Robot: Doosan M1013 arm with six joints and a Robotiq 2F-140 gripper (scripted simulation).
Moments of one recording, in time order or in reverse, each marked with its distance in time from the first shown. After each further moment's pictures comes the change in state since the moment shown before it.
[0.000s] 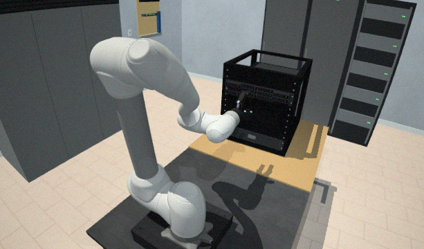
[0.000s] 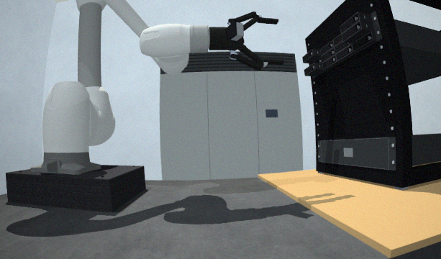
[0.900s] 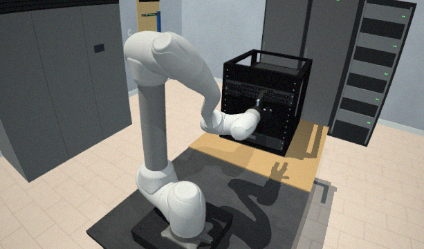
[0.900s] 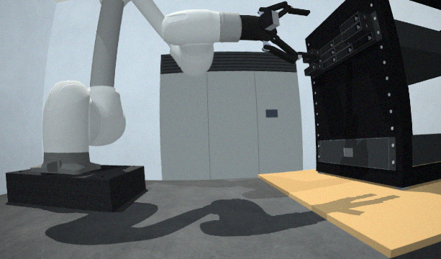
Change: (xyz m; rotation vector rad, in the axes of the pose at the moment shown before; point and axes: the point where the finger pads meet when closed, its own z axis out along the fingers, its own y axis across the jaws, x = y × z) arm 0.084 0.000 0.079 0.000 0.001 0.000
